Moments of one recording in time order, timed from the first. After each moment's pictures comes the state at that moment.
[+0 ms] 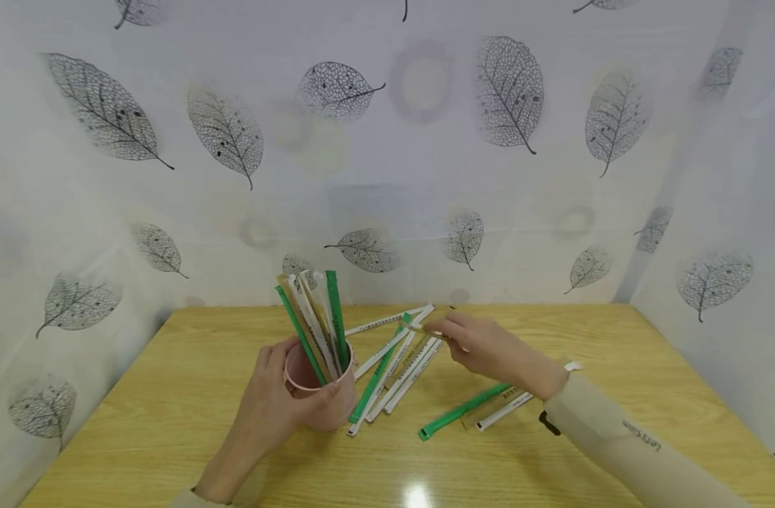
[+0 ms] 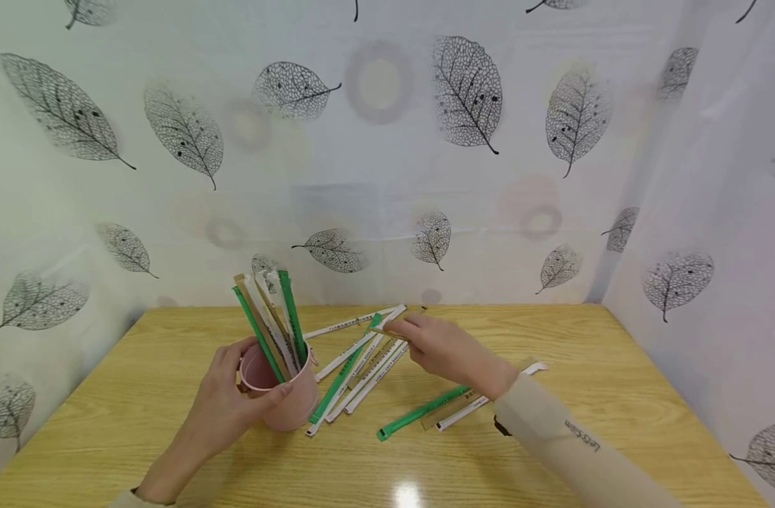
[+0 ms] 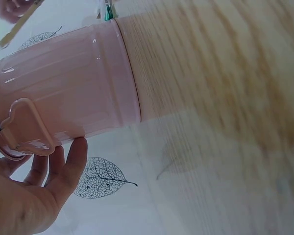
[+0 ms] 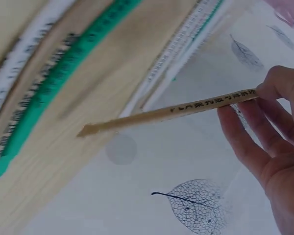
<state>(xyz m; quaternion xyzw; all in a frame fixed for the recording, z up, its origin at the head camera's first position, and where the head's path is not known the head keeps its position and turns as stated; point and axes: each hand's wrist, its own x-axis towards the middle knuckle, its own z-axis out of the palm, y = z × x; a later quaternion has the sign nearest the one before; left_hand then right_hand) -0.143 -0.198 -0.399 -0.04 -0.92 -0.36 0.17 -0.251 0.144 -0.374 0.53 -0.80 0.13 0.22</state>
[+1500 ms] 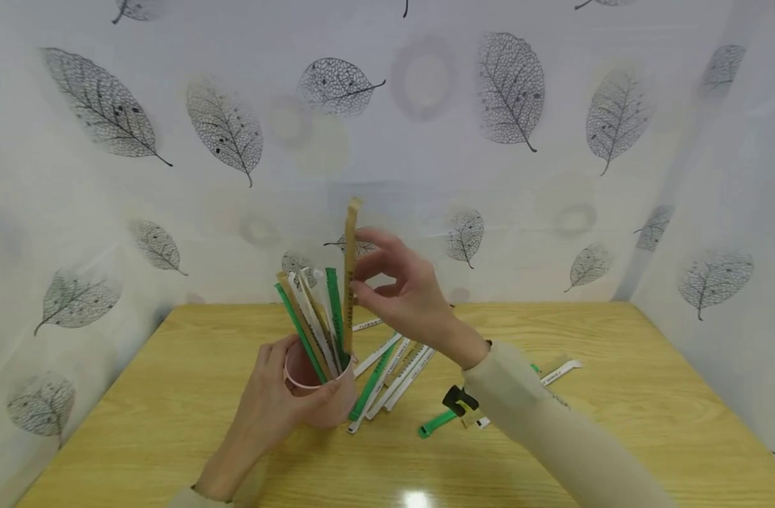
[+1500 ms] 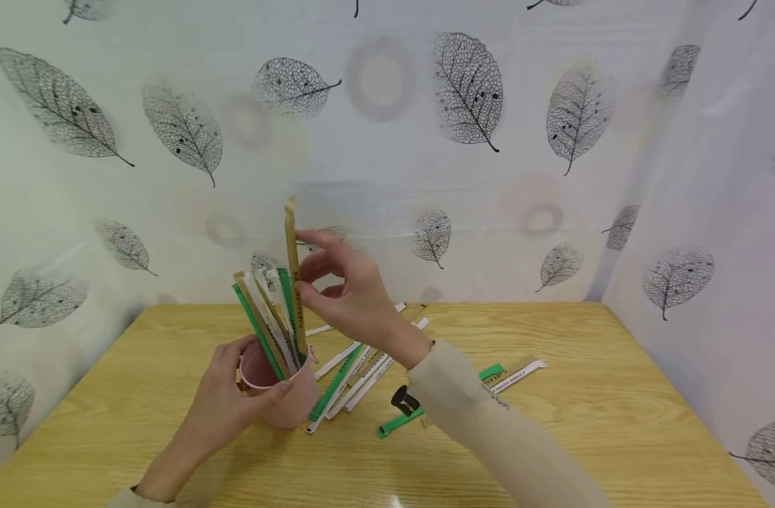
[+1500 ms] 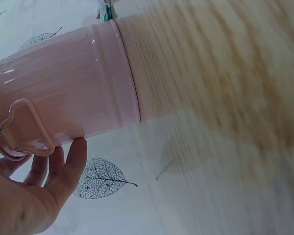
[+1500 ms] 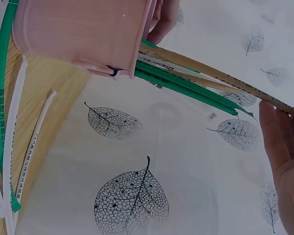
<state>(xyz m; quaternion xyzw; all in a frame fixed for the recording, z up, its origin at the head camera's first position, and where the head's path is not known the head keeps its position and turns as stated) -0.145 -0.200 -0.400 -0.05 -0.92 -0.36 0.16 -0.233 0.024 -0.291 0.51 -0.61 0.58 0.18</state>
